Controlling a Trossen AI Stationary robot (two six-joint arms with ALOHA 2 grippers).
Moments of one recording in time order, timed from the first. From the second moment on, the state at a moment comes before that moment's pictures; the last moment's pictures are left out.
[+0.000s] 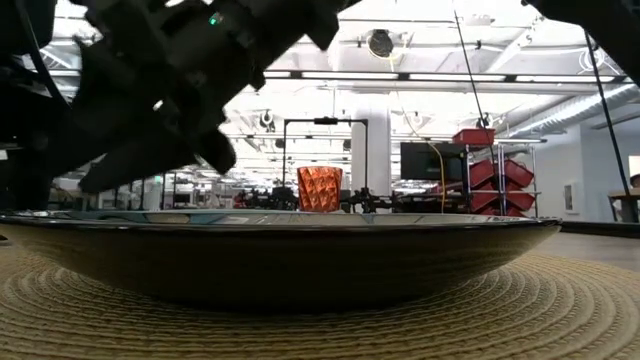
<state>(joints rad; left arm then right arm) -0.59 1.34 0.59 -0.85 -0.23 -0.62 0.24 2.47 2.05 -0.37 -0.05 0.33</state>
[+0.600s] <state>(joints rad) -0.58 1.34 0.59 -0.84 -0.24 -0.62 0.25 2.50 2.05 -0.42 -0.05 0.36</state>
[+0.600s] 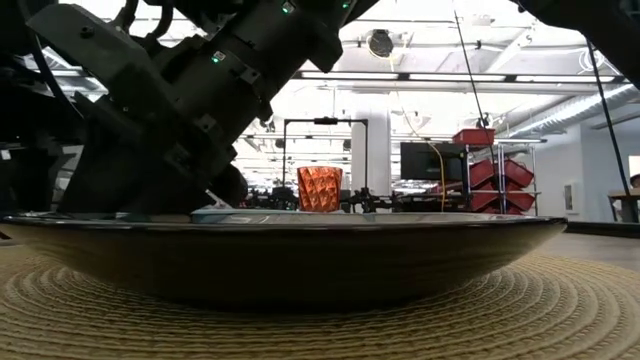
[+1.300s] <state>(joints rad) -0.58 1.33 0.59 -0.85 -0.24 -0.65 0.27 2.50 2.05 -0.48 0.01 0.29</state>
